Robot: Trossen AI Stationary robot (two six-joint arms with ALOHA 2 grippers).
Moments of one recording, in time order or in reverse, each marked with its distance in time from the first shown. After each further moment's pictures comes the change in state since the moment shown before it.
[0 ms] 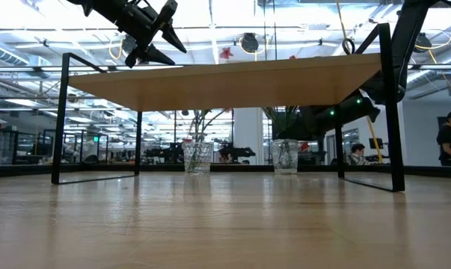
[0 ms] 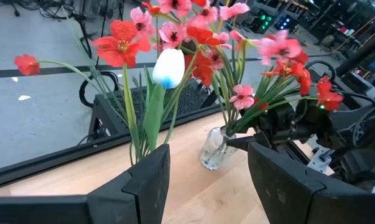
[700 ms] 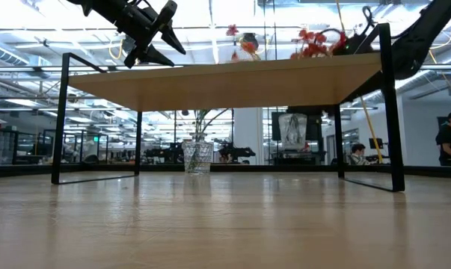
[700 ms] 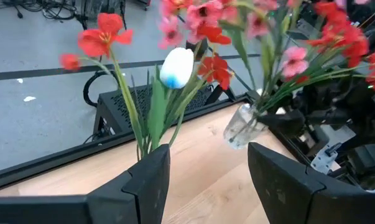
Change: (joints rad) left arm 0.000 0.000 0.000 -0.015 -0.003 0.023; right arm -0.002 -0.332 -0.002 -0.237 0.076 0.005
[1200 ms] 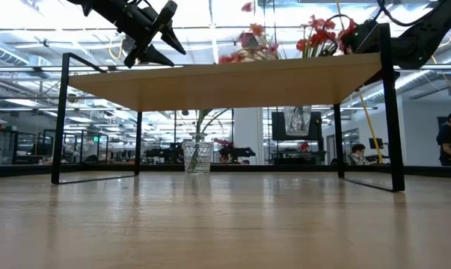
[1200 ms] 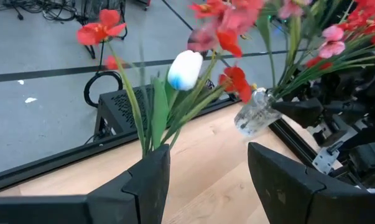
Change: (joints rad) left arm 0.000 0.000 0.000 -0.002 0.000 0.010; right arm -0.002 -0.142 0.000 -0.072 0.044 -0.011
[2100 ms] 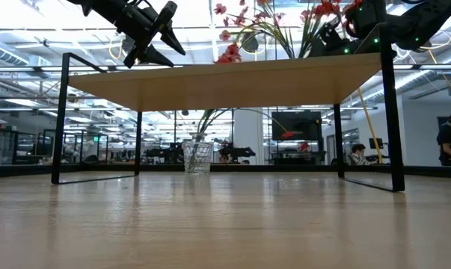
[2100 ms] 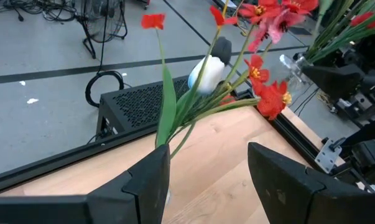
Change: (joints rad) left arm 0.000 0.000 0.000 -0.007 0.002 0.014; right arm -0.004 -0.102 0.130 -0.098 -0.004 0.013
